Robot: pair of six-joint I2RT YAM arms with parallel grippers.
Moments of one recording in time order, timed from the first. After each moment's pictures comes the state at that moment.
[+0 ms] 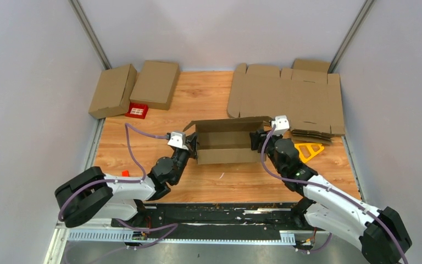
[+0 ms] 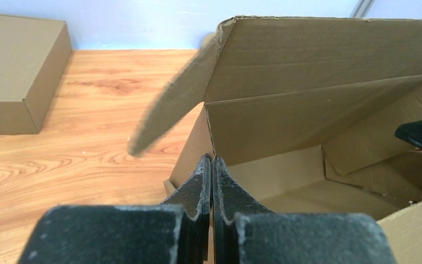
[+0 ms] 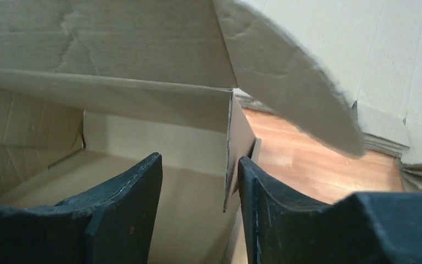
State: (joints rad) left arm -0.97 1.26 0.23 1.21 -0.62 -0.11; right arm 0.67 0.89 0.40 0.34 0.37 0.23
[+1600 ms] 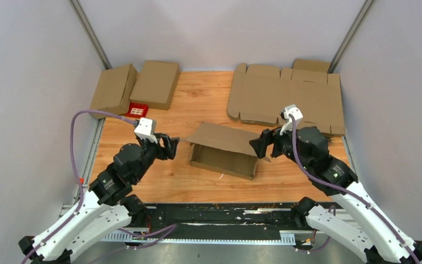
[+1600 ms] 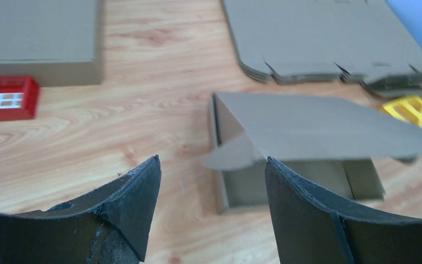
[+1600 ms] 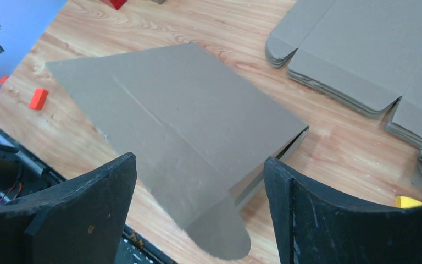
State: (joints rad) left arm -0.83 0.52 0.65 -0.34 -0.39 -0.27; right arm 0.67 0.67 0.88 -0.54 0.04 0.26
